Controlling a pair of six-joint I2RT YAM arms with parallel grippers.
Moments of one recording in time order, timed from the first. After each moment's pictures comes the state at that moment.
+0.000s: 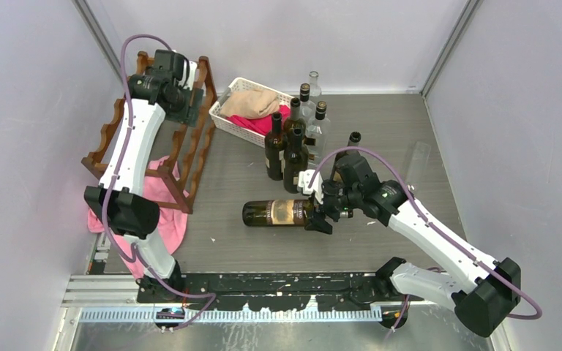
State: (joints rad) left arm -0.20 1.76 2.06 -1.21 -0.26 0.10; right arm 0.64 1.02 0.88 -0.65 -0.60 -0.56
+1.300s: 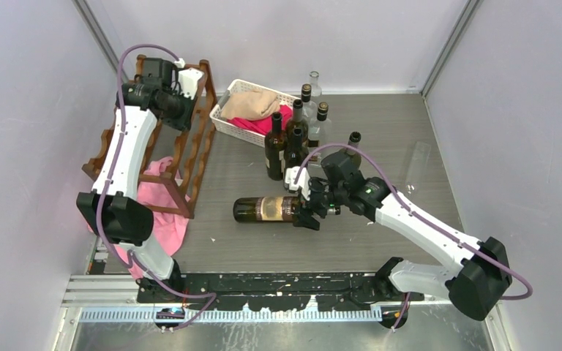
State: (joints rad) left arm -0.12 1.71 1.92 -1.12 0.09 0.34; right arm 0.69 1.13 0.89 -0.51 -0.56 -0.49
